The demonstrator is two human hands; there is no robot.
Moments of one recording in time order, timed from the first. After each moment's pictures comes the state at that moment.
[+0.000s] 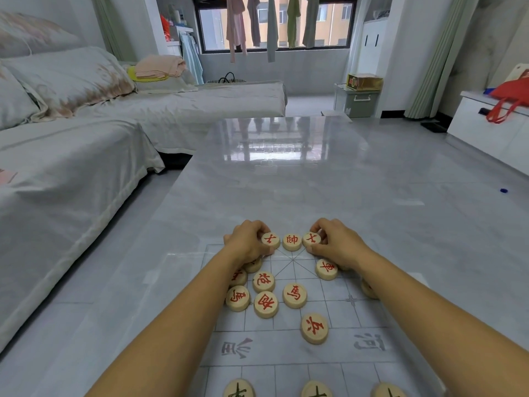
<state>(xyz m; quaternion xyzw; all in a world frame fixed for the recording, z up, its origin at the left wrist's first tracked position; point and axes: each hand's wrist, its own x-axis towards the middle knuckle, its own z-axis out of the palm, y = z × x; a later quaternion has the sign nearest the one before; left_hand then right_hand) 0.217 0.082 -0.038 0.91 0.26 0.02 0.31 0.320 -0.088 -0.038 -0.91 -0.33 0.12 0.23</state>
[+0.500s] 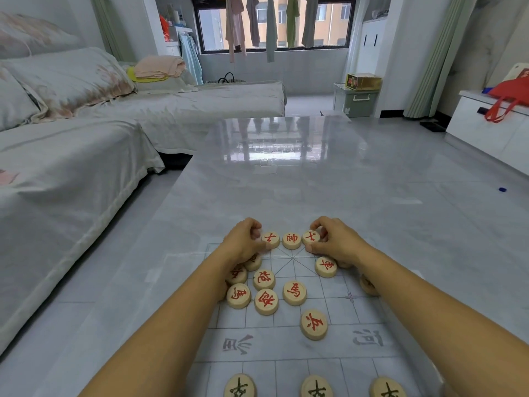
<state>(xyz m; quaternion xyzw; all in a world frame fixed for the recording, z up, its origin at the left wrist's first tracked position) 0.205 0.087 -0.038 0.88 0.25 0.05 0.41 0.321 -0.089 -0.036 -0.89 -0.31 0.17 0.29</state>
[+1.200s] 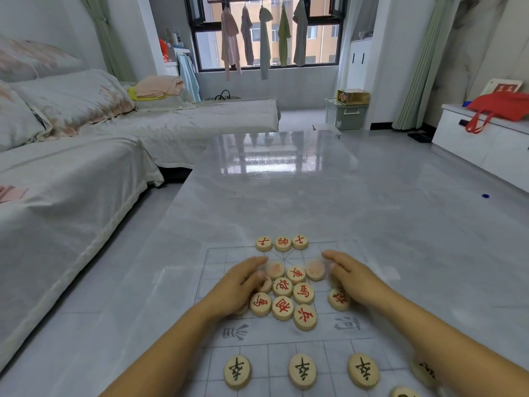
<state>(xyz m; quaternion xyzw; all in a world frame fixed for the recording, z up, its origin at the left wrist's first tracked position) 0.128 0.045 -0.046 0.91 0.11 0.03 0.39 0.260 -0.161 -0.036 -0.87 -0.30 0.18 0.35</state>
